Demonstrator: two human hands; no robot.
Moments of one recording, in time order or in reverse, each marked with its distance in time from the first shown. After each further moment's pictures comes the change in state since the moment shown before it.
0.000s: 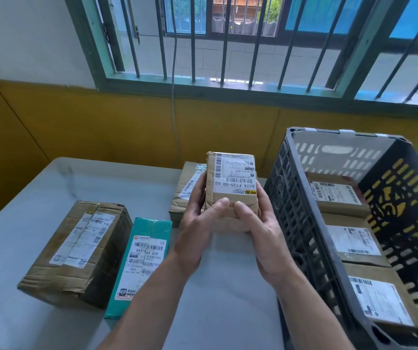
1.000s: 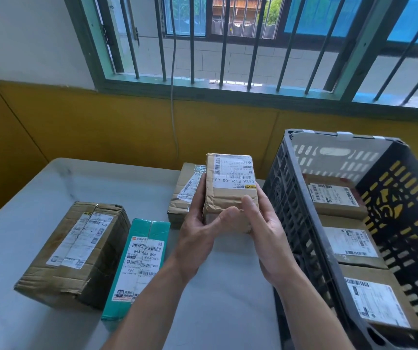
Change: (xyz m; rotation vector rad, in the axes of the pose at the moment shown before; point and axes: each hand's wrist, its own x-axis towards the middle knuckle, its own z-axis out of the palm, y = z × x) left_hand -0.007 -0.003 0.003 0.089 -0.012 0.025; right_hand -0.001 -0.008 -0.004 -0.054 0.007 -0.003
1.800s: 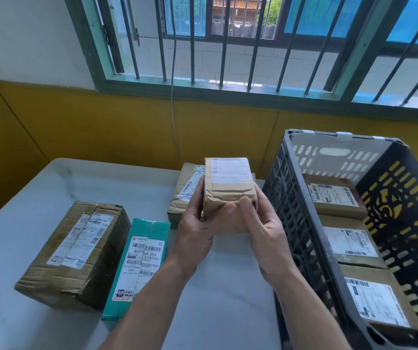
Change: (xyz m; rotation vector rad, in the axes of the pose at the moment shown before) left_hand 0.002 0.003 0.000 0.018 0.057 0.000; right_hand 0.000 0.001 0.004 0.001 0.036 -0.067
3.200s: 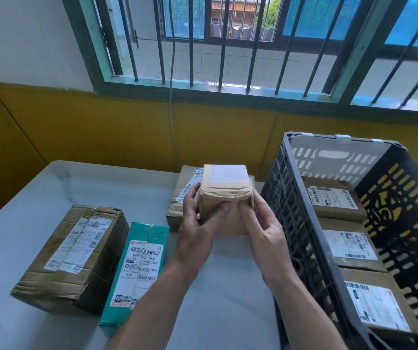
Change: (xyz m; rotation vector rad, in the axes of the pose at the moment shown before) left_hand 0.004 -0.006 0.004 0.020 0.138 -0.009; right_hand 0.001 0.005 -0.003 -0.099 0.053 -0.024
